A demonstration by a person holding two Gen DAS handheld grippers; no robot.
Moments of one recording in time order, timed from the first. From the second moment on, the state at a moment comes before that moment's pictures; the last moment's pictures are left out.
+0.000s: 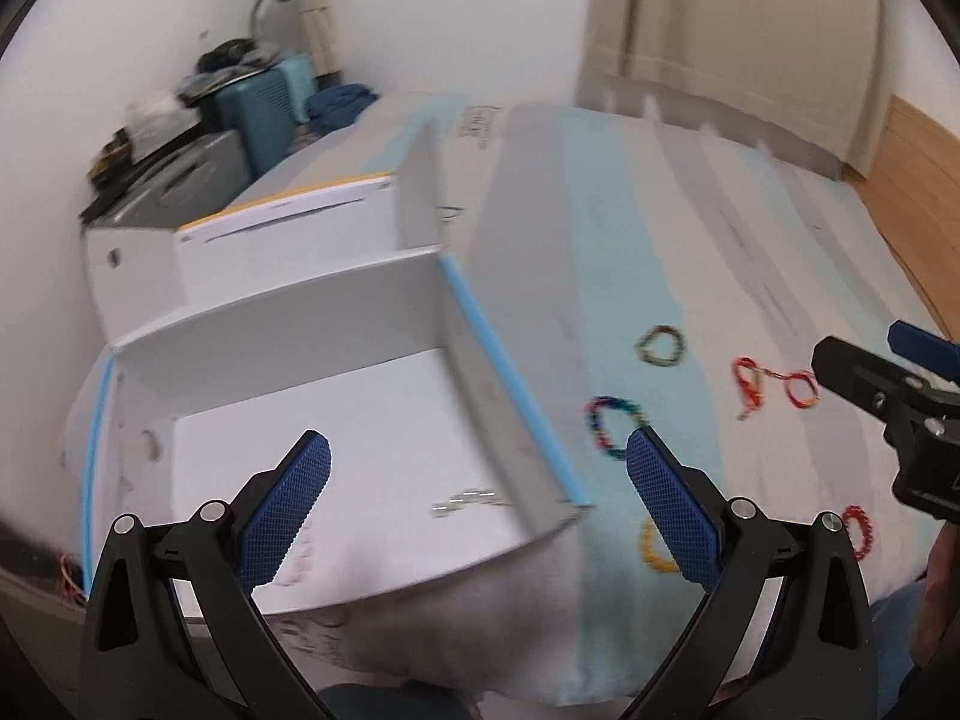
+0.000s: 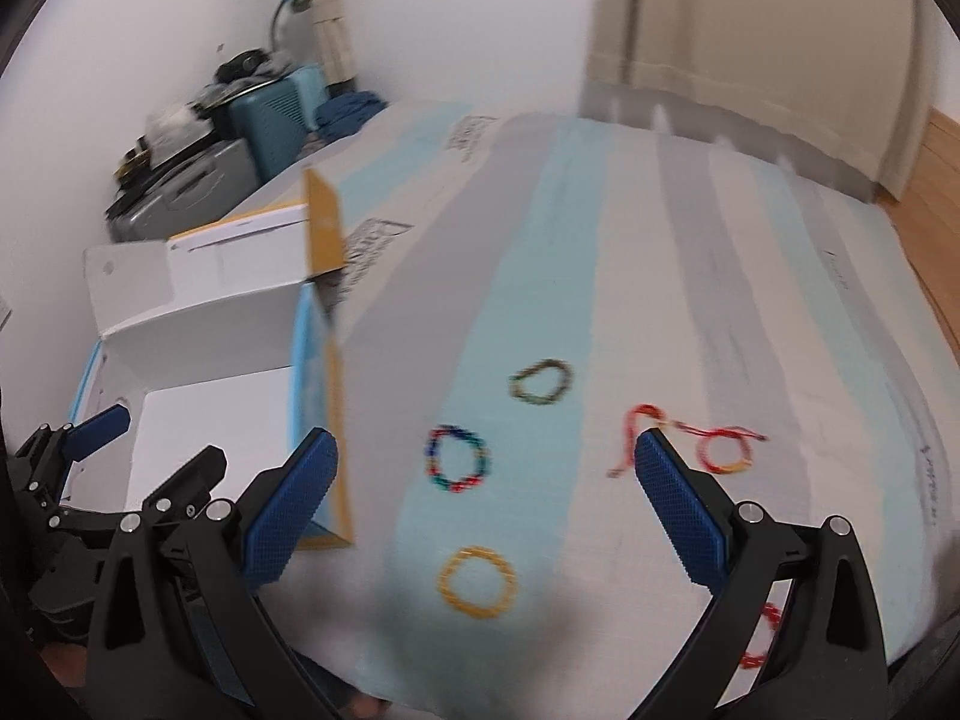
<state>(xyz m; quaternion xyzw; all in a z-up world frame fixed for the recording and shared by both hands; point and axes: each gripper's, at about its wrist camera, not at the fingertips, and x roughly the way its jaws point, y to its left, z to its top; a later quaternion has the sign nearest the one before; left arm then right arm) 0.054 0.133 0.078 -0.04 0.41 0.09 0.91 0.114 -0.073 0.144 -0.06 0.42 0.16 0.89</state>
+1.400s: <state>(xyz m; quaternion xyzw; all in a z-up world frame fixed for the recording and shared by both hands) 0.098 -0.025 -0.057 0.01 0.47 -0.04 0.88 0.100 -0.321 -0.019 -0.01 0.52 0.01 0.85</state>
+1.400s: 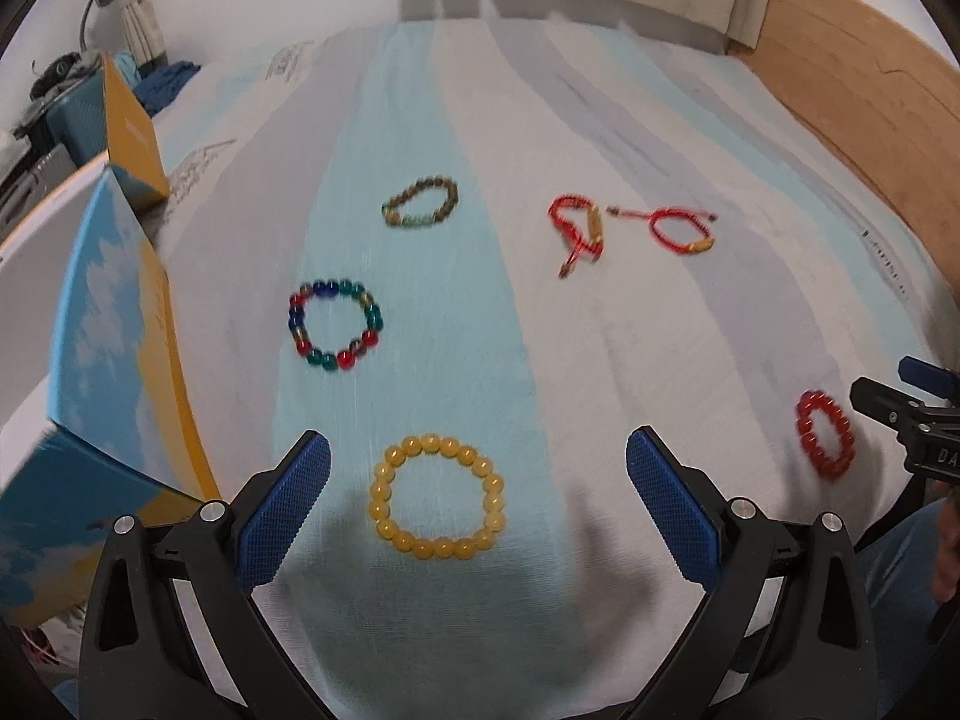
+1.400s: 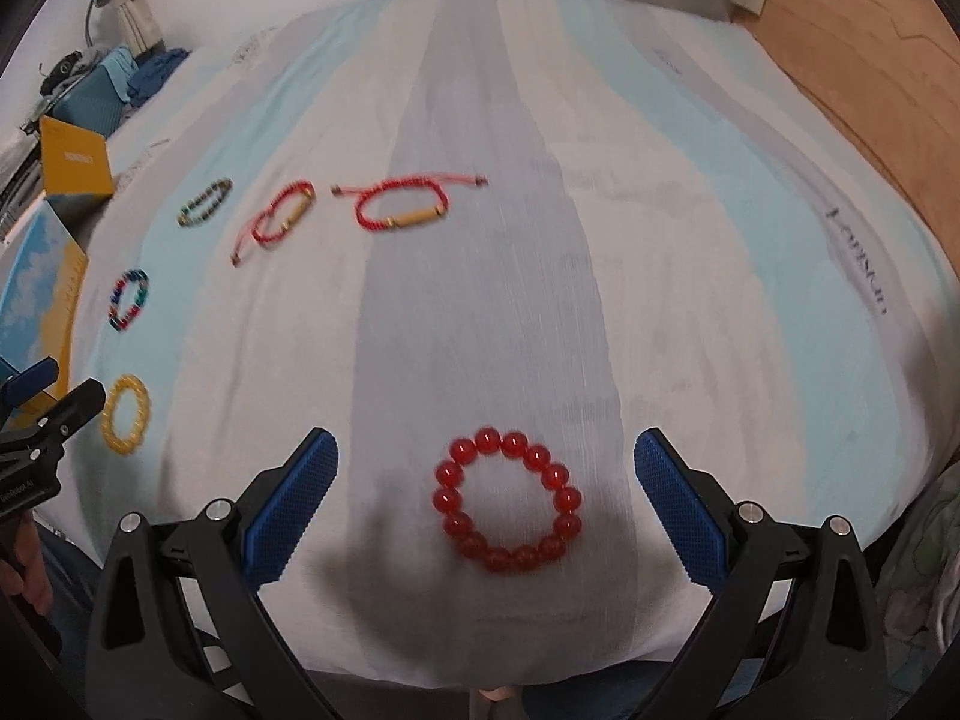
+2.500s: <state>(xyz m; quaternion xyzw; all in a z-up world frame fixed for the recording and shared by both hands) 0.097 -0.008 -0.112 -0.01 0.51 -0.02 0.86 0.085 -0.319 -0.080 0.03 0.57 0.01 0.82</state>
